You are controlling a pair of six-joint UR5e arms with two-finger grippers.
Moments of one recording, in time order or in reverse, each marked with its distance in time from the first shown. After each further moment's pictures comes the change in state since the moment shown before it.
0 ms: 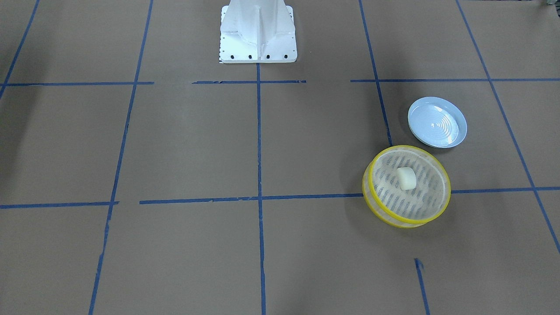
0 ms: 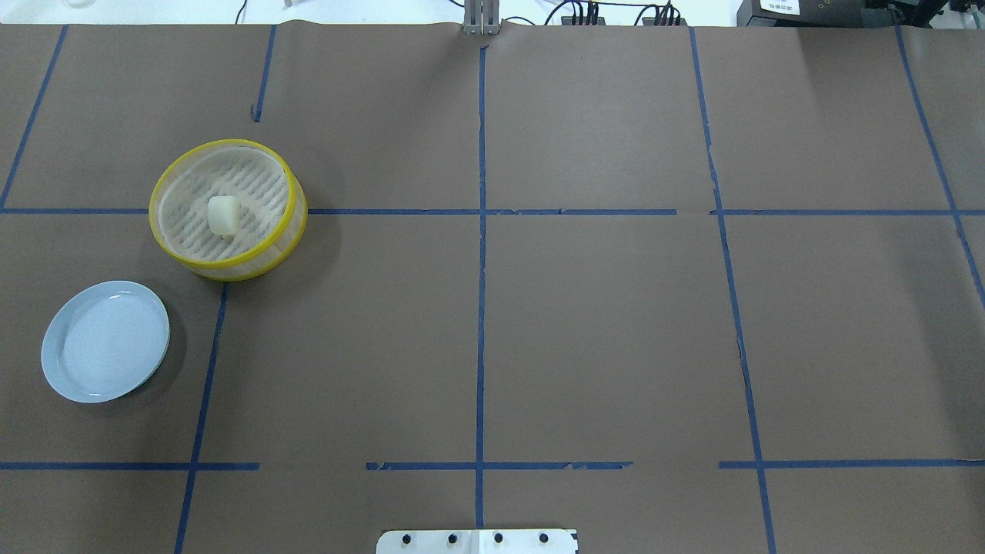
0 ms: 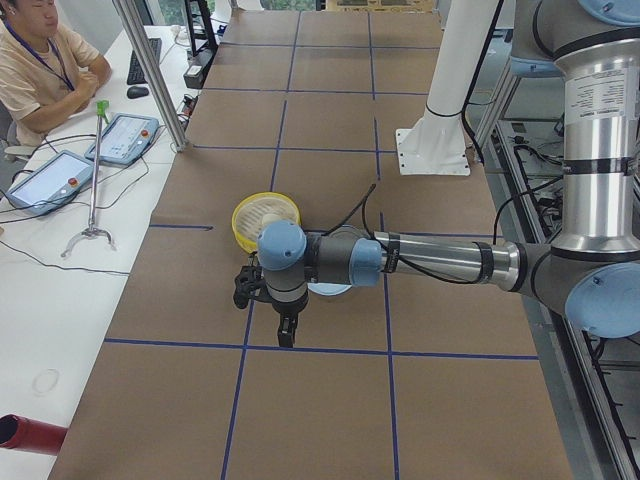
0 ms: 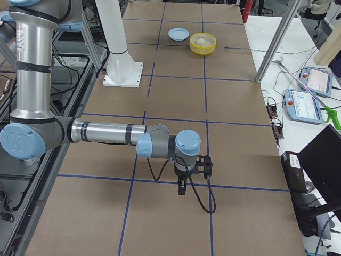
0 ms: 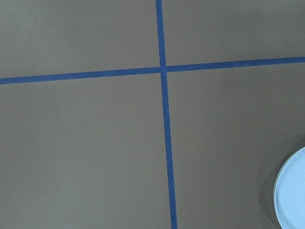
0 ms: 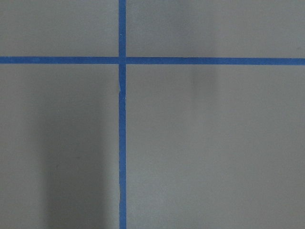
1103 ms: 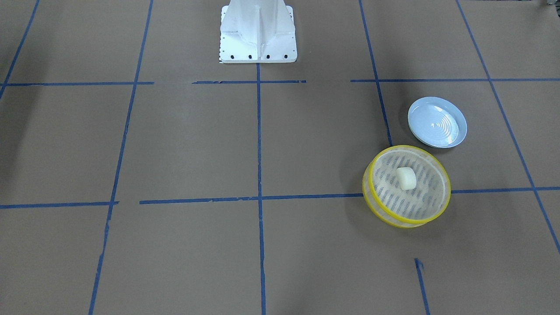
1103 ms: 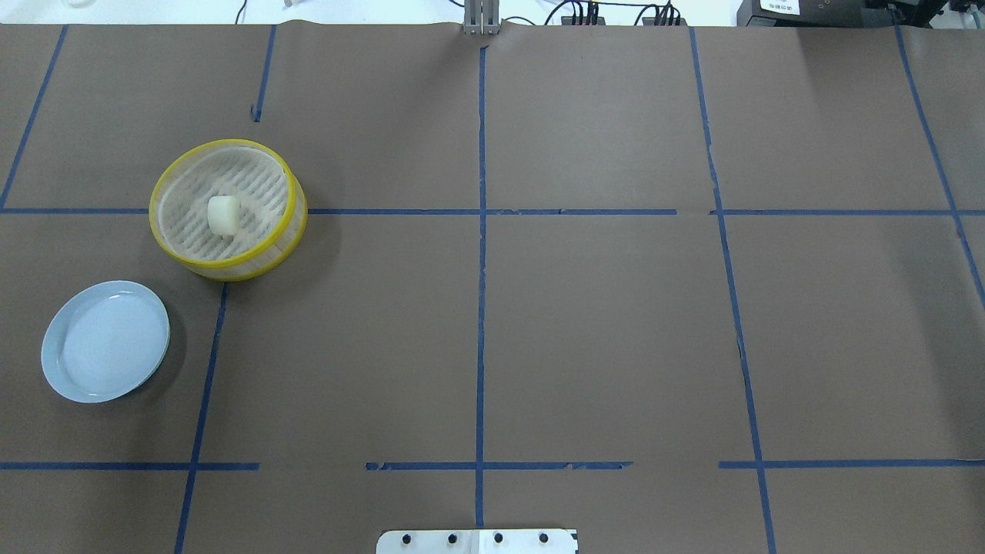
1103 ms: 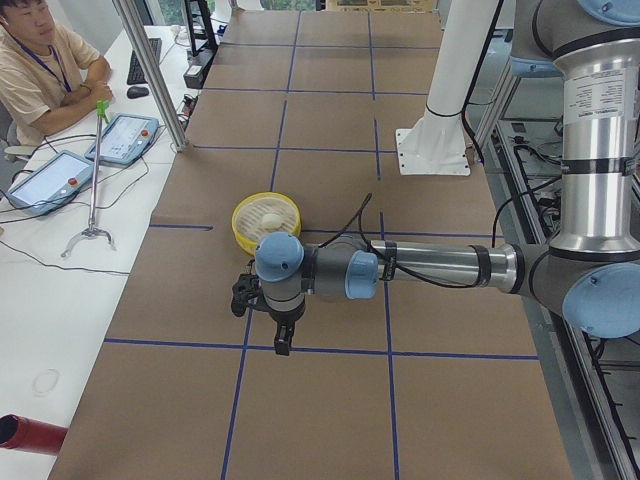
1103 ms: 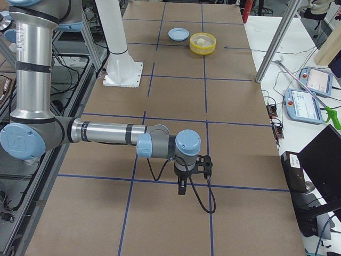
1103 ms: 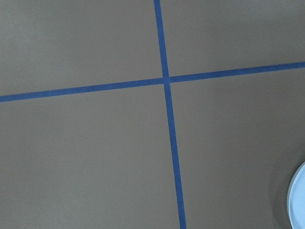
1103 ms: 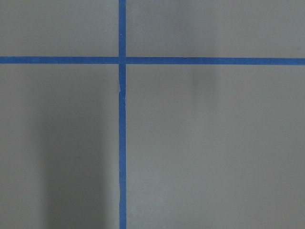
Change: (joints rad) left arm 0.004 -0.010 0.048 -0.027 0.001 -0.001; right arm 0.000 0.000 0.000 0.000 0.000 0.000
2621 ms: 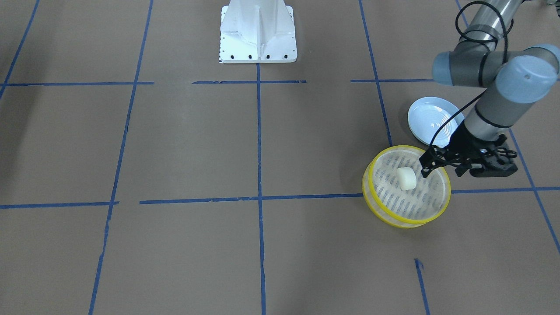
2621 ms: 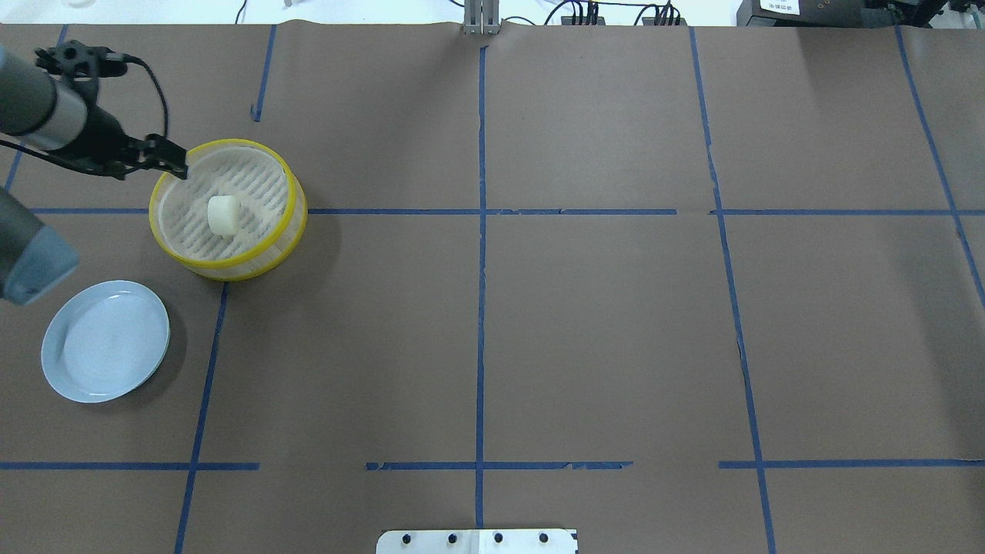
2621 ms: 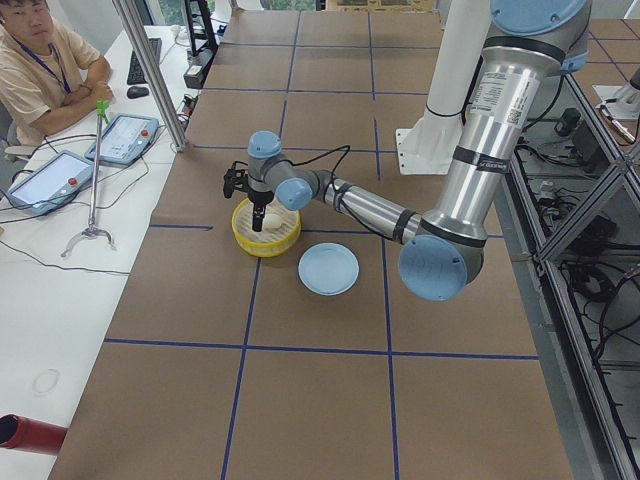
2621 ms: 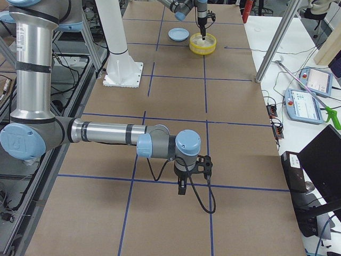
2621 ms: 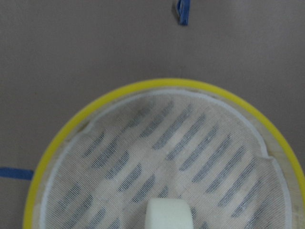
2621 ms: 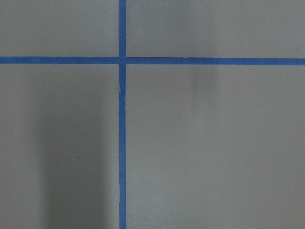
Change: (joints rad) left arm 0.500 -0.326 0.062 -0.398 0.234 -0.794; right arm 0.000 0.000 0.000 0.000 0.000 0.000
